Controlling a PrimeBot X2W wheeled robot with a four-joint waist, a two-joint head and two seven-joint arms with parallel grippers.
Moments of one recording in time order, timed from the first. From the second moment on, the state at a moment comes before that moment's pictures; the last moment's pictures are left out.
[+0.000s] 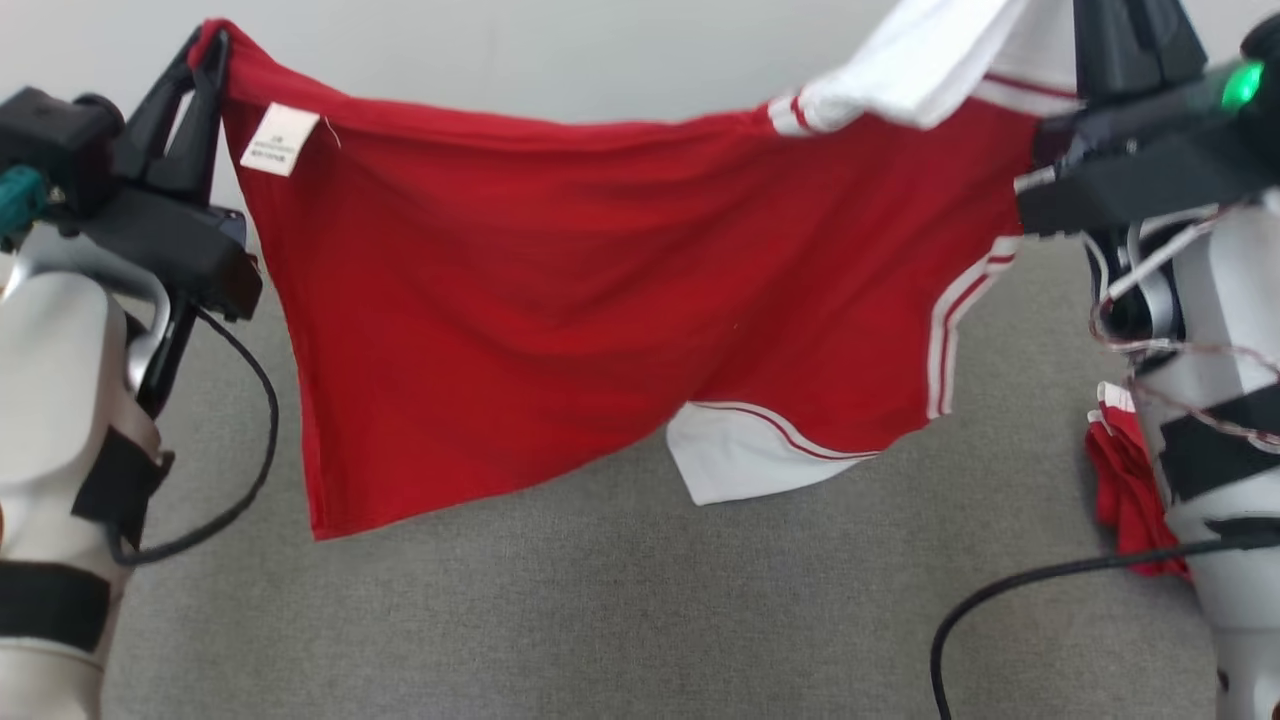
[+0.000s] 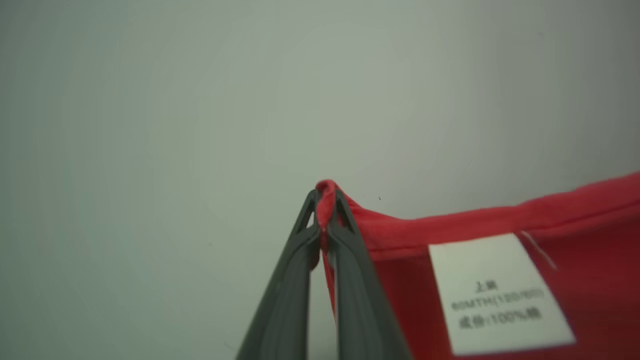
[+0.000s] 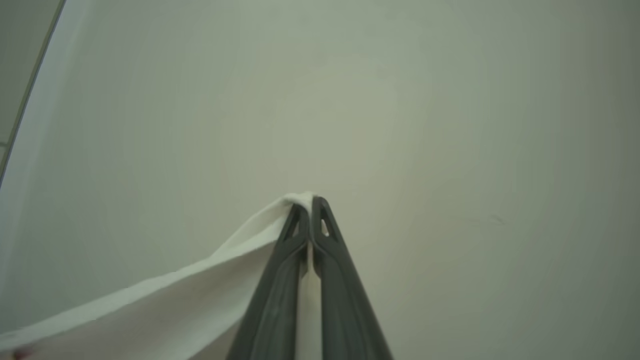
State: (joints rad) left arm -1.06 0.30 -0.26 0.66 -0.18 -0.13 -0.26; right arm -0.89 -0.33 0.36 0.26 0.25 0.13 -0.26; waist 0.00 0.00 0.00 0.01
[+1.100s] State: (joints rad) left arm -1.40 0.30 -0.20 0.68 -0.15 -0.08 -0.26; right arm -1.51 -0.35 0.26 0.65 0.15 0.13 -0.26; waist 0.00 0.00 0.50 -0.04
